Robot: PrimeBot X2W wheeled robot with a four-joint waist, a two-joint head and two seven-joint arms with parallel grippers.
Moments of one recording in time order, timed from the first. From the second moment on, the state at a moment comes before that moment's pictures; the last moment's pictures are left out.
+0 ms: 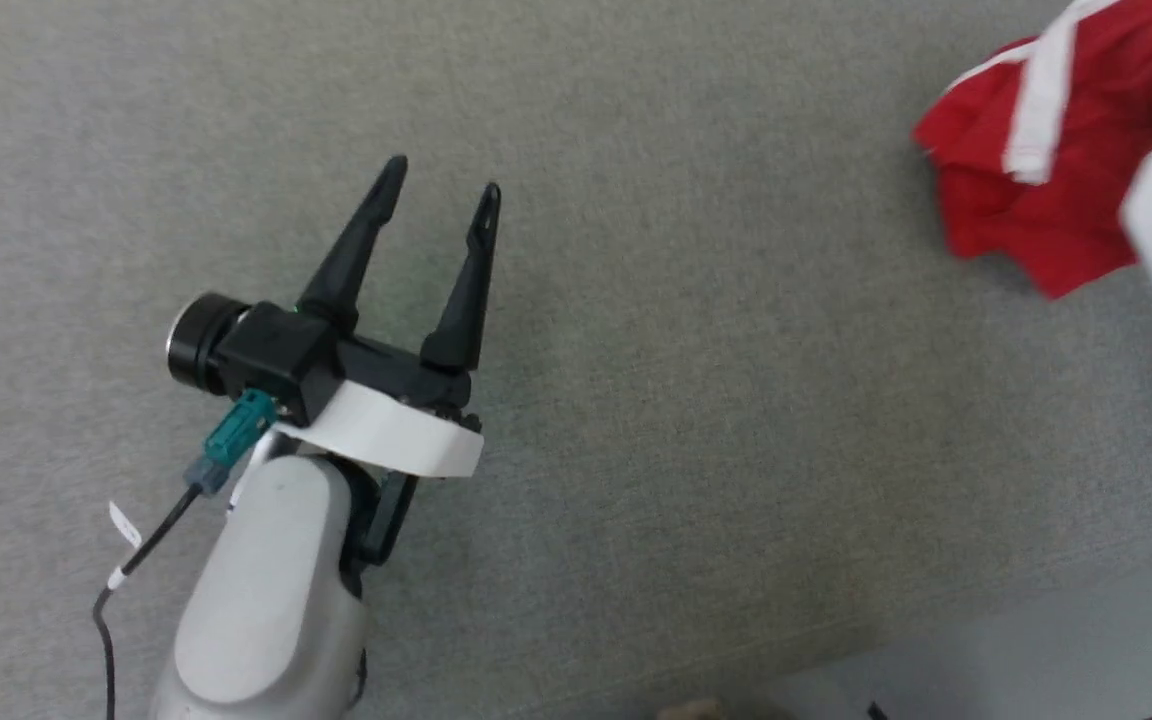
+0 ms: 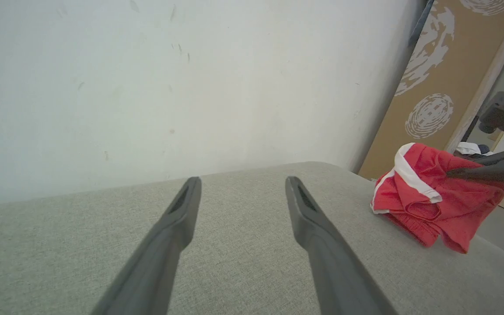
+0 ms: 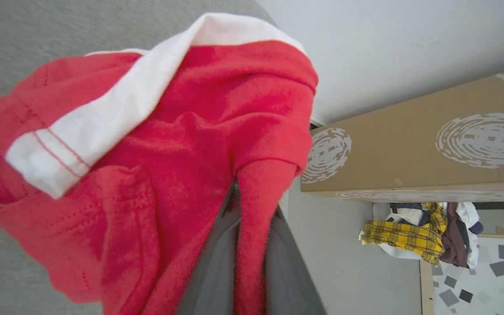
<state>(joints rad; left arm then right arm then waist) -0.42 0.11 -0.22 0.09 -0.18 -0.12 -0.26 -0.85 -0.50 0.29 0.61 0.00 0.13 0.36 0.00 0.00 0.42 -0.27</state>
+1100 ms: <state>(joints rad) -0.30 0.07 -0.19 0.15 -0.26 -0.11 -0.26 -0.63 -0.32 -0.05 0.62 0.01 0.13 -0.08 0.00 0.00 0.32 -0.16</state>
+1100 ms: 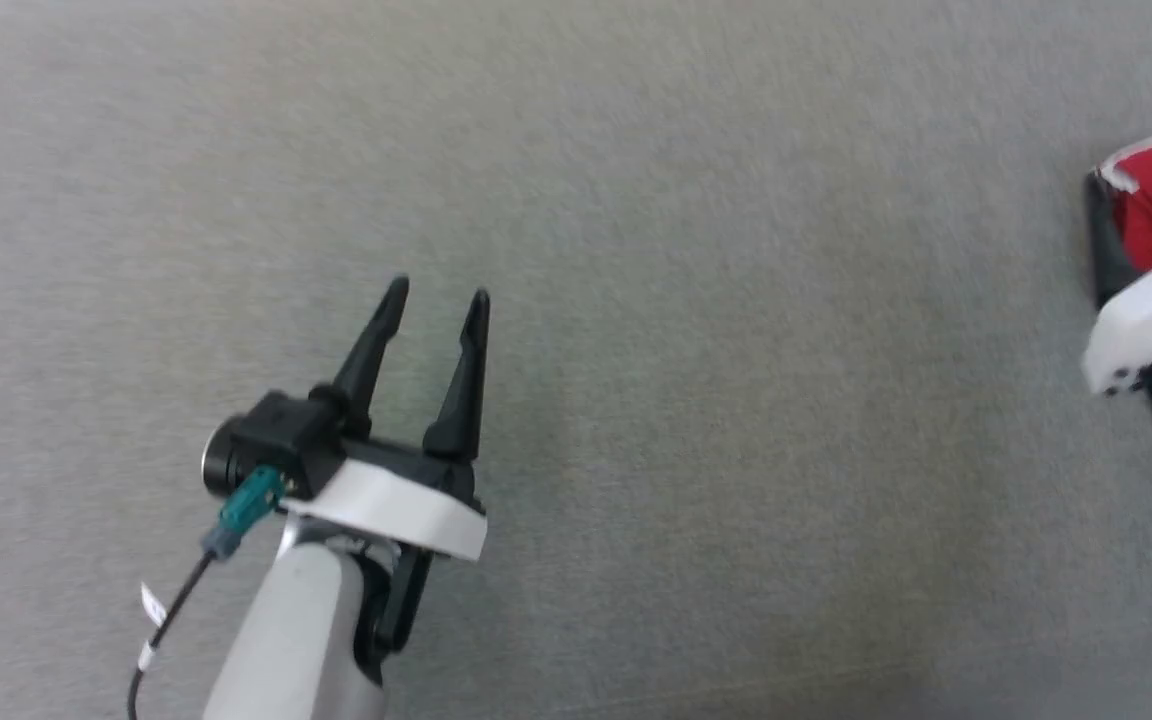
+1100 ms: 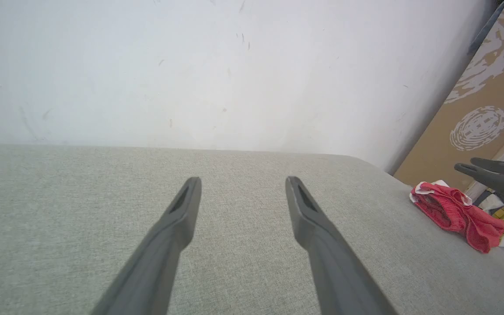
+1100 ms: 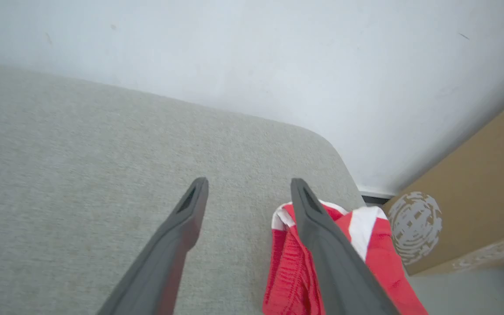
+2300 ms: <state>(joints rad) -0.07 0.05 -0.10 0.23 -0.19 -0.09 -0.26 0.10 -0.05 -0.12 0.05 0.12 0.13 -0.23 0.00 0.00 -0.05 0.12</state>
